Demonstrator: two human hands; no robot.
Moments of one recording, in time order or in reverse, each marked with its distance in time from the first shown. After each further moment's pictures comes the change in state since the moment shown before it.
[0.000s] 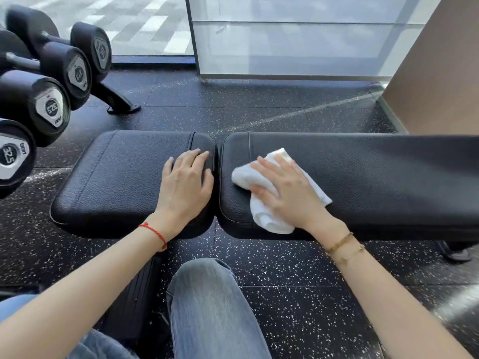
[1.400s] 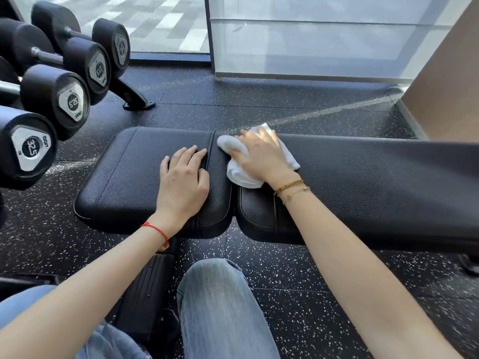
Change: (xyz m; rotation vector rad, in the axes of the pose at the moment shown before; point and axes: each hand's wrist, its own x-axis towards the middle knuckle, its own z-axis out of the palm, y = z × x) left_hand 0.000 -0.038 -0.008 -0.023 0.005 -0.115; right_hand 0.127 -0.048 0.025 -0.112 -0.061 0.050
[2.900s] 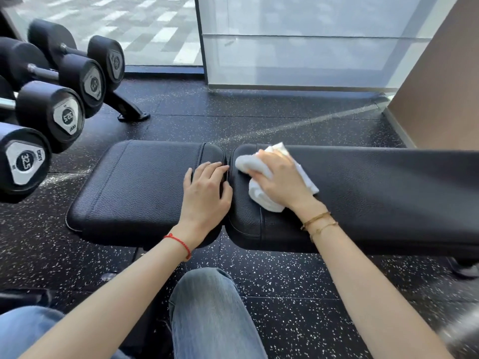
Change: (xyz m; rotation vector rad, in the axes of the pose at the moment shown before) left_hand -0.008 0.054 0.016 -0.099 0.007 0.091; right_hand -0.066 0.044 -0.021 0.291 0.186 -0.050
